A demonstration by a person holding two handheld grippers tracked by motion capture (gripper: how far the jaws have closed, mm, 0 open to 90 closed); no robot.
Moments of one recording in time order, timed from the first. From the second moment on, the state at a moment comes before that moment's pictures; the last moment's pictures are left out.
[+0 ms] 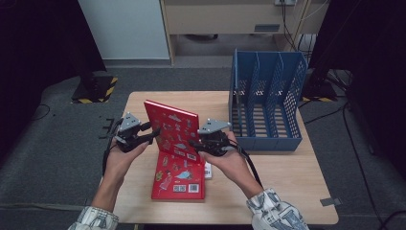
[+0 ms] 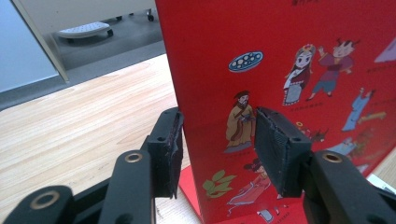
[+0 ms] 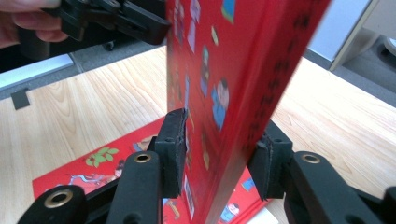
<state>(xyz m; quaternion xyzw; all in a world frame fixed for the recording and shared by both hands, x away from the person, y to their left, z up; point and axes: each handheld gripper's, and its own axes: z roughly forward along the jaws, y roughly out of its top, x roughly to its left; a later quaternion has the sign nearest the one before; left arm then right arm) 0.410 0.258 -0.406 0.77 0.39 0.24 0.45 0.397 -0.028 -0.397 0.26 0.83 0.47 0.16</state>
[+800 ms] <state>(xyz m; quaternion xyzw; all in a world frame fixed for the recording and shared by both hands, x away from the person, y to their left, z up) 0.408 0.256 -0.408 0.76 0.39 0.24 0.45 0.399 -0.008 -0.383 0.23 0.82 0.51 0.14</state>
